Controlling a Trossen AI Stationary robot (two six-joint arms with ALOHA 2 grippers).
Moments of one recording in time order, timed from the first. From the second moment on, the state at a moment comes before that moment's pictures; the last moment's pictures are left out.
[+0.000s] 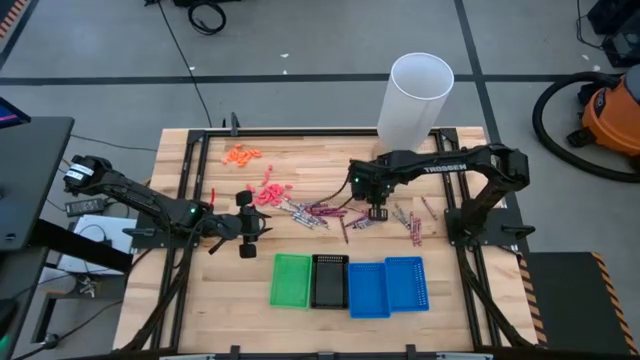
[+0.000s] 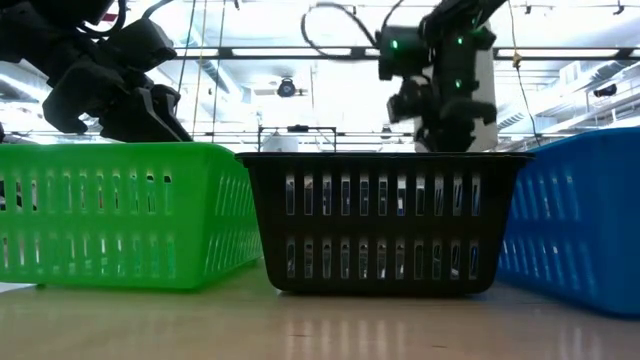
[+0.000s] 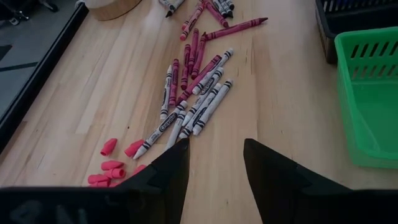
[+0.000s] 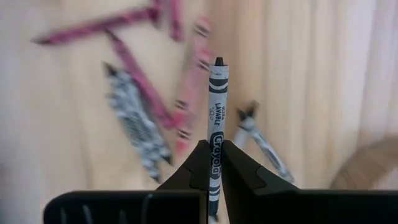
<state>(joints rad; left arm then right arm) -0.30 1.00 0.39 -0.06 -0.49 -0.04 -0.19 1.62 1.14 -0.89 0.02 -0.14</state>
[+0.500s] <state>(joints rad) -0.30 1.00 0.39 -0.06 -0.49 -0.01 0.11 1.62 1.23 -0.85 0.00 0.20</state>
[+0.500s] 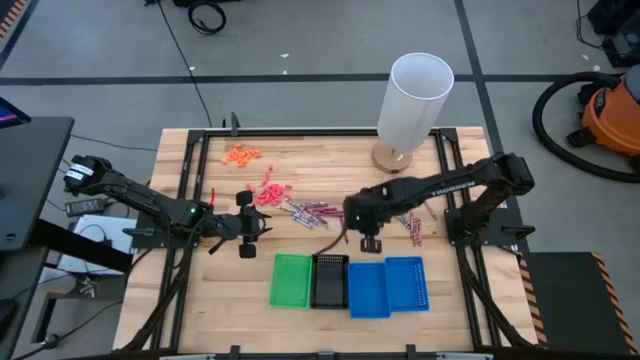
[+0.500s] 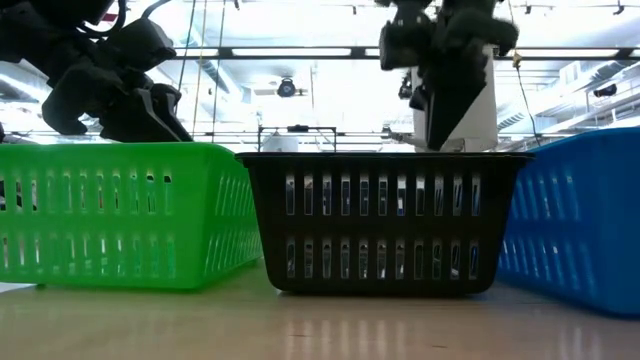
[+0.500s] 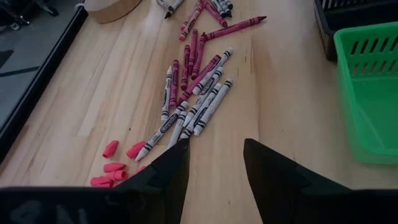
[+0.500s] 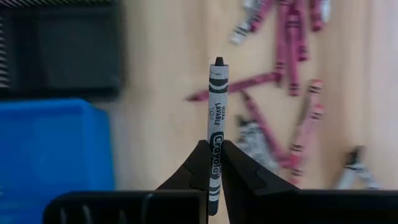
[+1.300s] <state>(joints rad) -0.30 1.00 0.39 -0.06 -0.49 -0.01 0.55 1.62 1.13 -0.63 0.20 1.17</state>
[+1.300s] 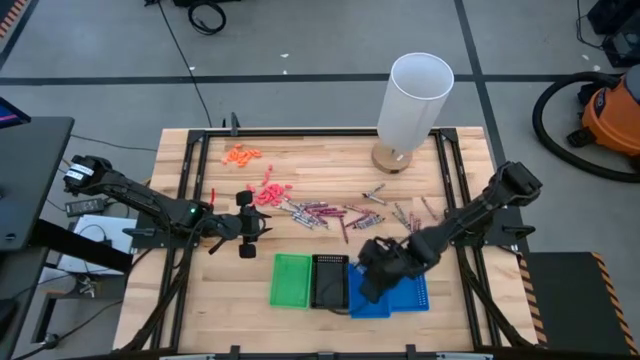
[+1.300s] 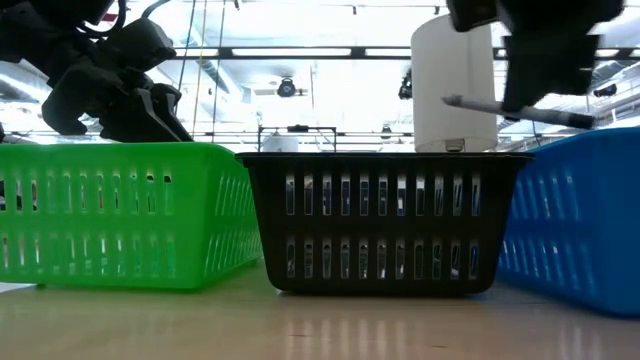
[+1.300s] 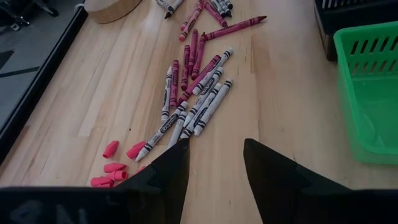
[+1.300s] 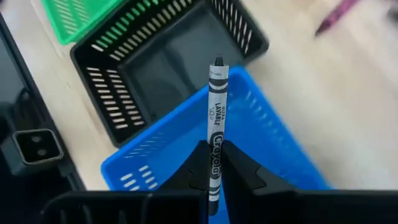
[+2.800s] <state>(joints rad) -0.30 1.00 0.39 -0.06 -0.49 -0.02 0.50 1.67 1.11 -0.61 0.19 1.20</state>
